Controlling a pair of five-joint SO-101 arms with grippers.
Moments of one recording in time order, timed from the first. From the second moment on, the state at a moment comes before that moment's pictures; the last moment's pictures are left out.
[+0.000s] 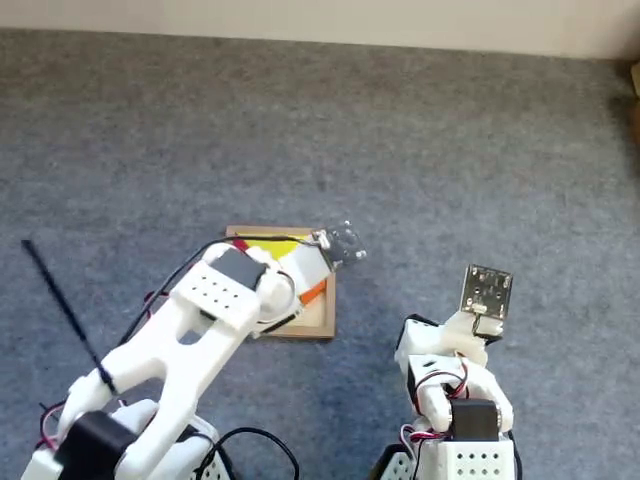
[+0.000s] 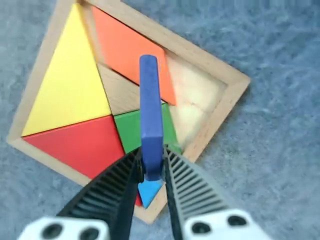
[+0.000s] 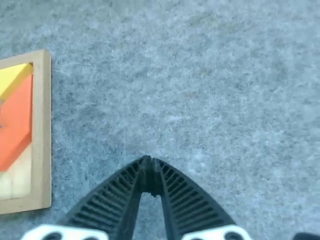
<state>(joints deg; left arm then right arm) 22.5 -20.0 46.5 60.1 -27.0 -7.0 -104.3 95.8 64.0 -11.4</state>
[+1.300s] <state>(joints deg) 24.1 -16.9 43.2 60.1 -17.0 -7.0 -104.3 95.8 64.0 -11.4</state>
